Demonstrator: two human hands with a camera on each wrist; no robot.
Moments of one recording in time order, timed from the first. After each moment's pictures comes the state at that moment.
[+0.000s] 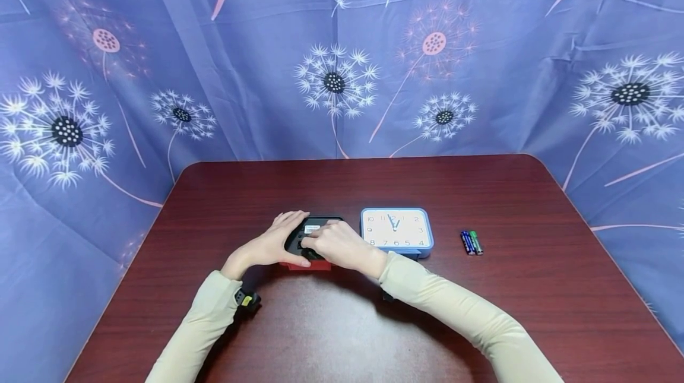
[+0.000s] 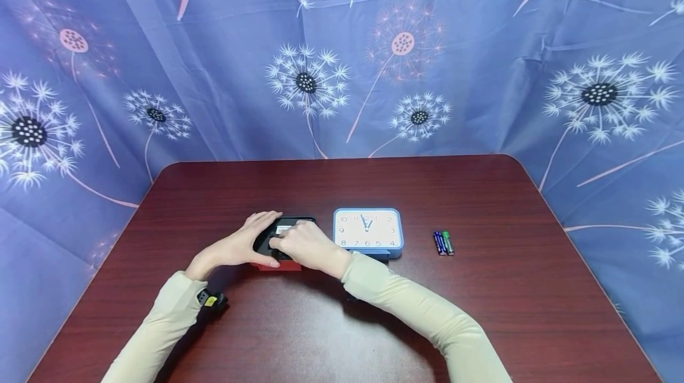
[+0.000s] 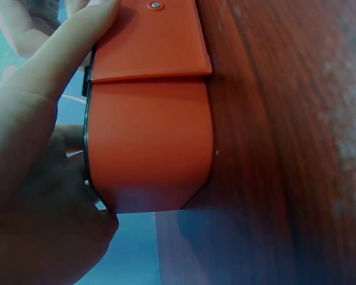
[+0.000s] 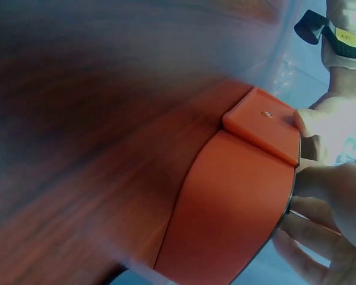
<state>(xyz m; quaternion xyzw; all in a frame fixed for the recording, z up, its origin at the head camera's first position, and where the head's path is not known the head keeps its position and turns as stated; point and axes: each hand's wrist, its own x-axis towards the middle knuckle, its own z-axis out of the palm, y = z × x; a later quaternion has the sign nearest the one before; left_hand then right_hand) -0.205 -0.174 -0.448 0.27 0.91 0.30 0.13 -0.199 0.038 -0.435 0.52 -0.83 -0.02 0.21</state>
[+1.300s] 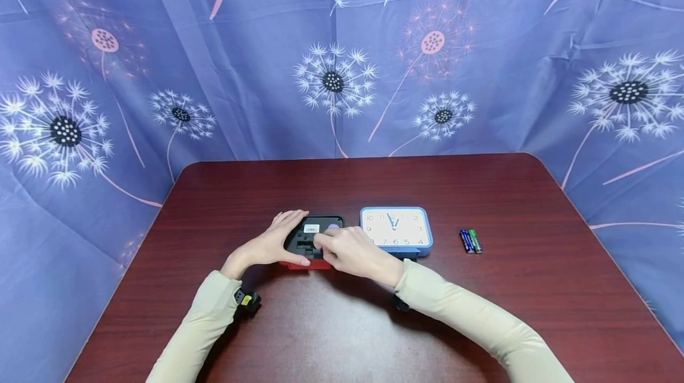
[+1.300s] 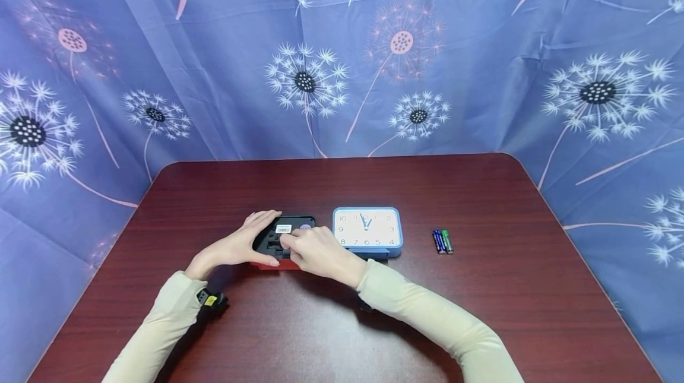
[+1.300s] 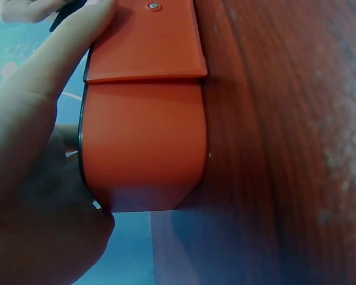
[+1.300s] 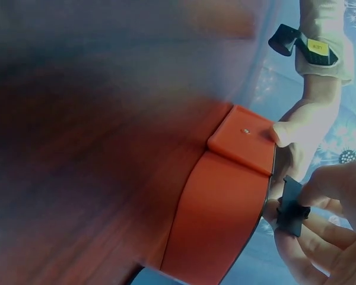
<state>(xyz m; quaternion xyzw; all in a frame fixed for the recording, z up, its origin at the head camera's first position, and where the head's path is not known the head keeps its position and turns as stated) -0.204 -0.173 -0.450 0.27 0.90 0.32 0.12 -0.181 0.062 -0.431 0.47 -0.85 0.15 0.18</state>
